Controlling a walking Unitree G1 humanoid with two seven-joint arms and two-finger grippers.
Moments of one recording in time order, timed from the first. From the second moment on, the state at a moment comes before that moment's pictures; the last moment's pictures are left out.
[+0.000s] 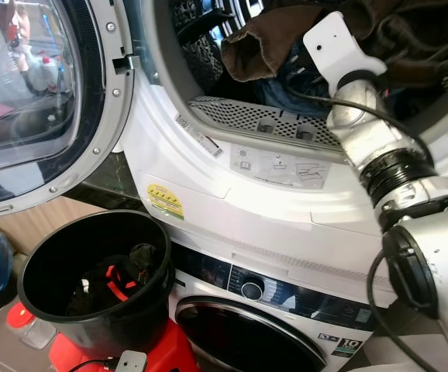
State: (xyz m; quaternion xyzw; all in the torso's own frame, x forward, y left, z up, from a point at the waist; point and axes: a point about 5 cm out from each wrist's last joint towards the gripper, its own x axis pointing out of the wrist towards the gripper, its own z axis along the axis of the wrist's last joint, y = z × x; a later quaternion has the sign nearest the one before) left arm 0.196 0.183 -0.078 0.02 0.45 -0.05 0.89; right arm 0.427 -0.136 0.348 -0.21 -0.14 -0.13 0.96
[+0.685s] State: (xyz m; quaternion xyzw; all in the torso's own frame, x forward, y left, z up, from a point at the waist) left arm 0.198 0.177 -0.077 0.00 0.45 -0.05 0.89; right arm 0.409 -0.102 0.323 -0.04 -0.27 0.16 0.95
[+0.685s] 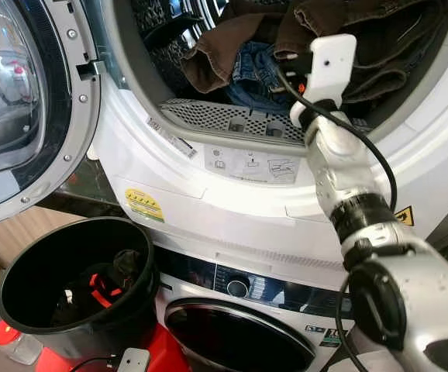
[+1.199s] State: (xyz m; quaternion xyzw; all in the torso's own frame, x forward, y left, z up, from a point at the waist) left arm 0.200 0.174 -0.076 -0.01 0.44 -0.05 0.89; right arm 0.361 -0.120 0.306 -0.09 -0.30 0.22 0.92
